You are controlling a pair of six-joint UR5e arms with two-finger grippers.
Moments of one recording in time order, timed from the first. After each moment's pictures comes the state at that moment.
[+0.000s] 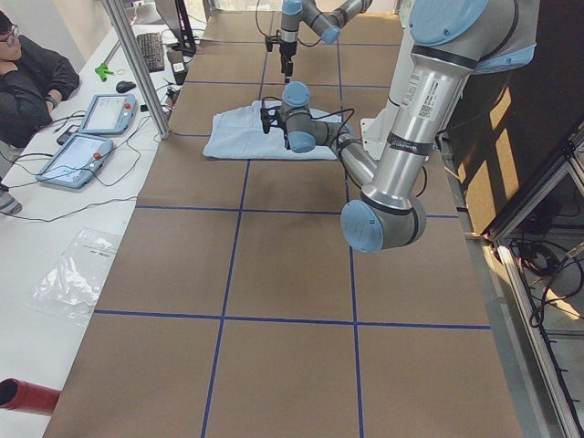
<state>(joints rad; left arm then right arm) -0.51 -1.95 -1.86 -2.08 -1.89 -1.62 0.68 -1.28 1.94 -1.41 1.99 0.94</state>
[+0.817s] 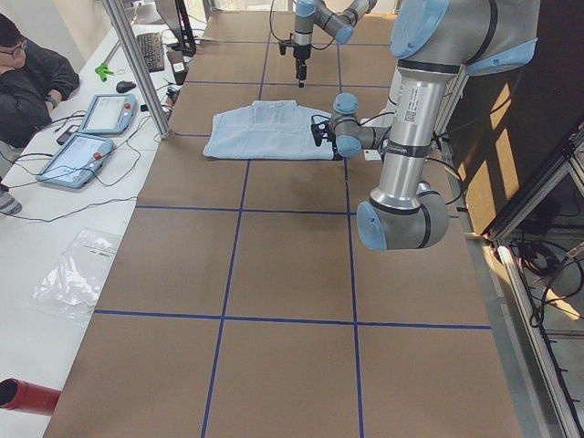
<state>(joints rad) -0.22 -1.91 -1.87 -2.02 -1.72 -1.74 0.61 -1.28 1.98 -1.41 1.99 1.03</state>
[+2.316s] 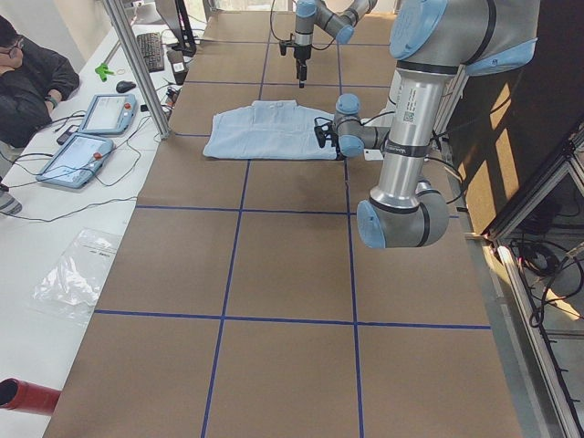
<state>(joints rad) -0.23 -1.93 -1.85 -2.01 -1.72 -1.75 0.61 -1.28 1.98 -1.41 1.98 1.03</state>
